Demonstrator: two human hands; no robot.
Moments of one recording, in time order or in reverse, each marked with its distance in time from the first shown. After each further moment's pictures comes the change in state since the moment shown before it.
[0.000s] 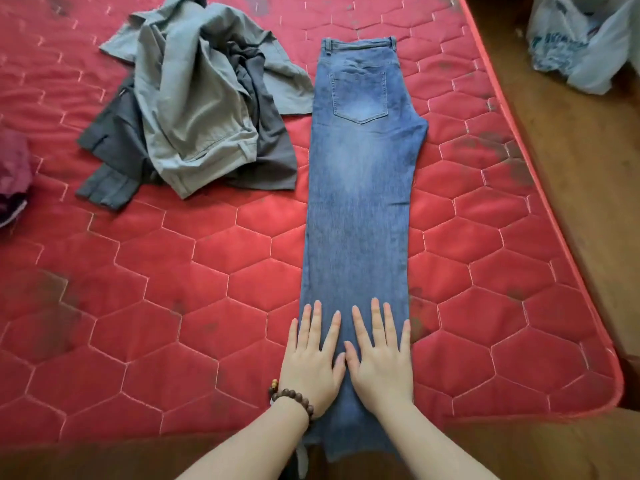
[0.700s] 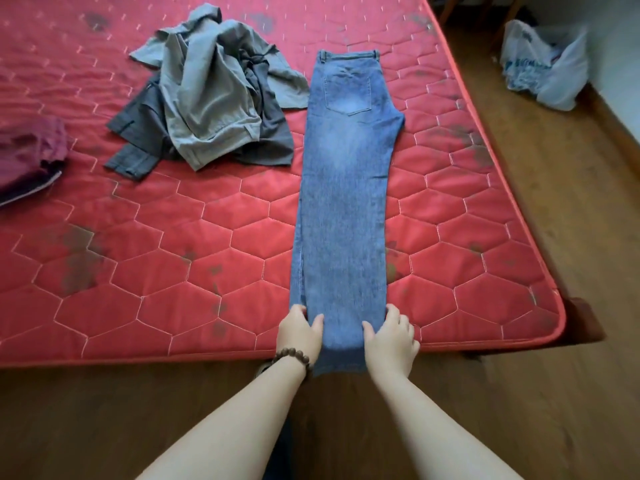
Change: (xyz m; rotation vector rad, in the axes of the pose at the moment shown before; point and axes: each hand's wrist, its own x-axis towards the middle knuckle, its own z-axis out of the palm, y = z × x) left_hand -0.068 0.043 -0.035 -0.686 0.005 -0.583; right_hand -0.086 0.010 -0.036 0.380 -0.051 0.579
